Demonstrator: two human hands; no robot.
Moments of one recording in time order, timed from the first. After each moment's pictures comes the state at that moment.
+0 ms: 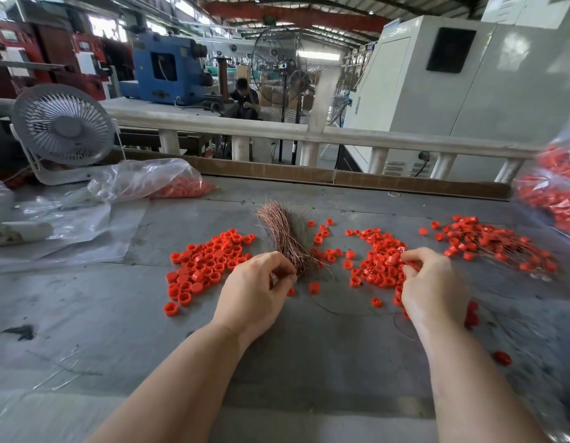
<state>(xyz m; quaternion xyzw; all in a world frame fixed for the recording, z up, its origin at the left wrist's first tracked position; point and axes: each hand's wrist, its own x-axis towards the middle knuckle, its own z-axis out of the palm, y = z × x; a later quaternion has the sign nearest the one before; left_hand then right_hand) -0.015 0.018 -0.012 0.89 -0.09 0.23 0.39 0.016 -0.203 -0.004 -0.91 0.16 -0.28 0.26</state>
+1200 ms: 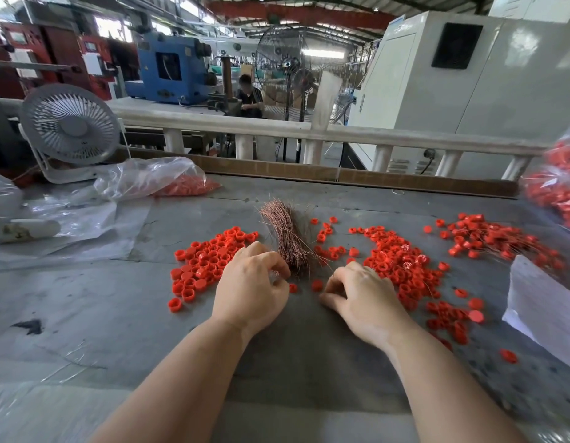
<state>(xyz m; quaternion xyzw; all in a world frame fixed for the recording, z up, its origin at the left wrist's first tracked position) -0.014 0.019 -0.011 0.91 -0.05 0.24 0.33 -0.004 -0.146 -0.006 -0.97 -0.13 -0.08 0.16</state>
